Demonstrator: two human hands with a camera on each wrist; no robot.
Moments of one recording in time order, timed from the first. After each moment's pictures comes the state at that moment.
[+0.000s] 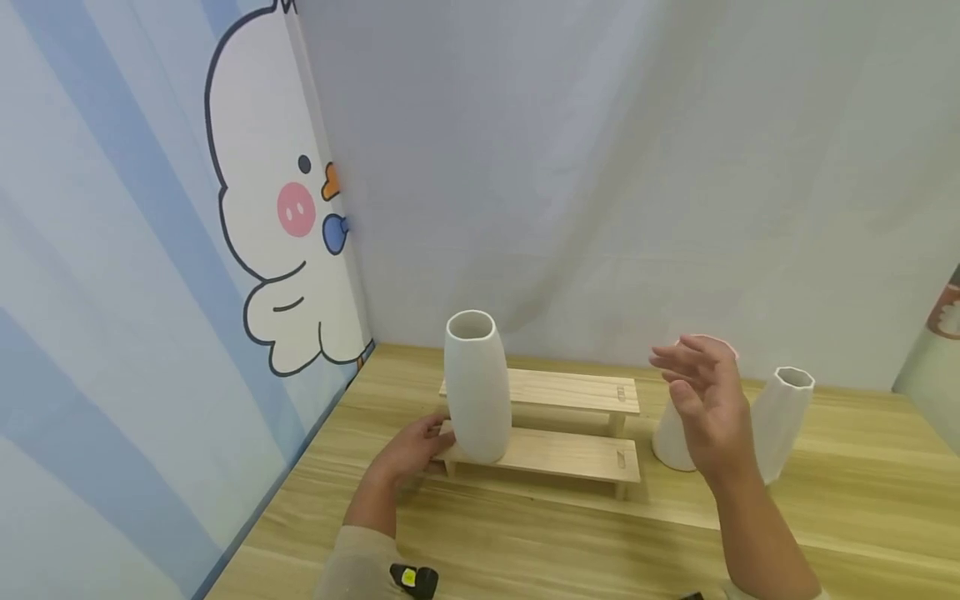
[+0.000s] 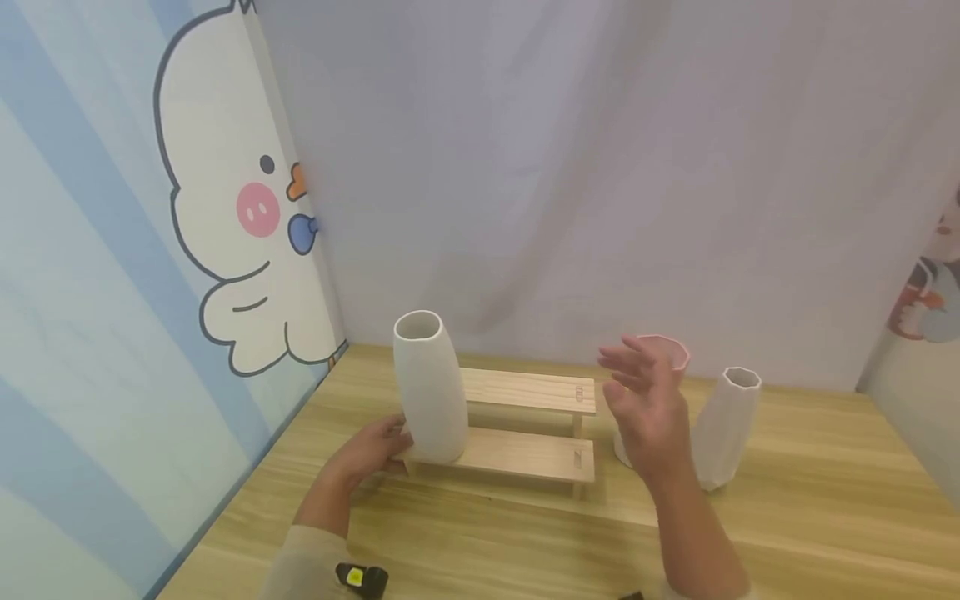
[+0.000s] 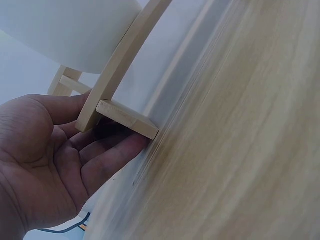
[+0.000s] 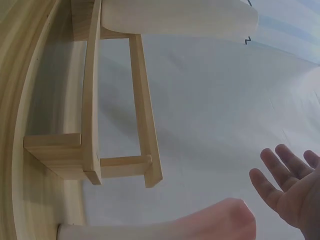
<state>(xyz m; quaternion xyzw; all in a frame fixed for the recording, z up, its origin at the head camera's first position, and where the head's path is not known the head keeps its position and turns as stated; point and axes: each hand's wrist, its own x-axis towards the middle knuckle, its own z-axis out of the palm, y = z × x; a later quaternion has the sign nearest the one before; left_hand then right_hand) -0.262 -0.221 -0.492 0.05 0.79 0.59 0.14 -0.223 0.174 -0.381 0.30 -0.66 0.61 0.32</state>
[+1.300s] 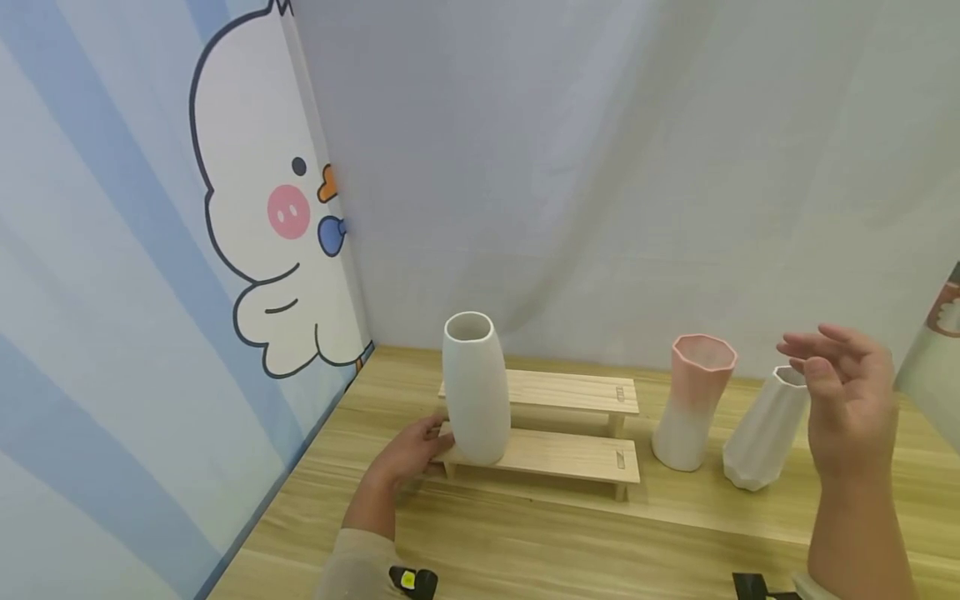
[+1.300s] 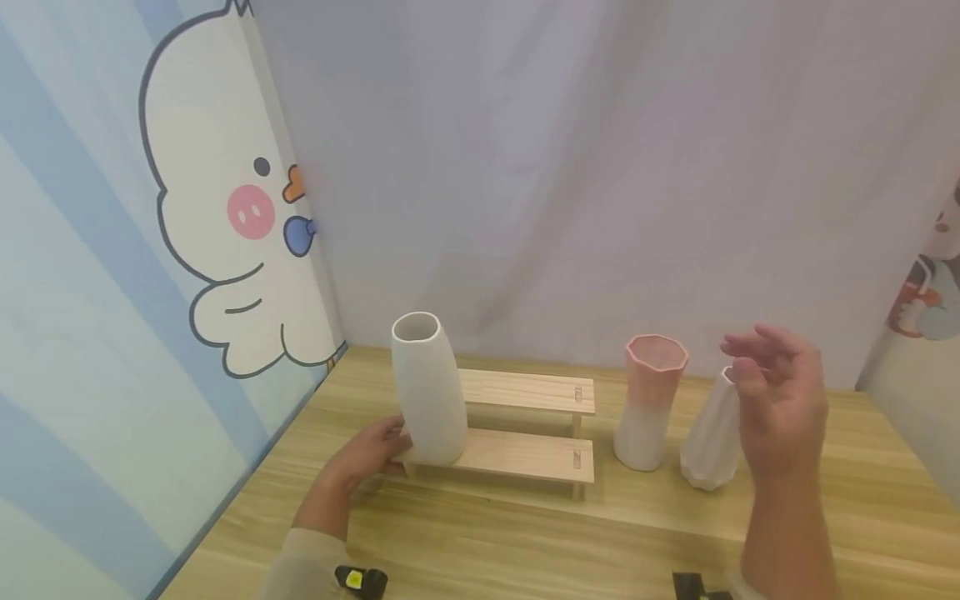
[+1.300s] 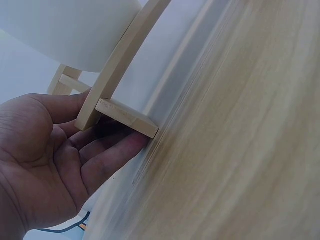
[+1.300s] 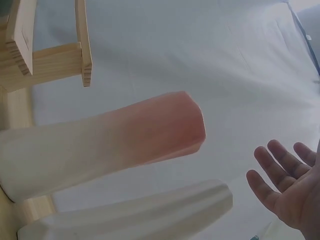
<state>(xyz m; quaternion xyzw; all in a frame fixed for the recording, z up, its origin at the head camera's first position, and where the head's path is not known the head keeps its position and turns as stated) -0.258 -0.222 -0.489 0.04 0.79 0.60 0.13 -0.217 0.259 -0.364 0.27 -0.53 0.69 0.41</state>
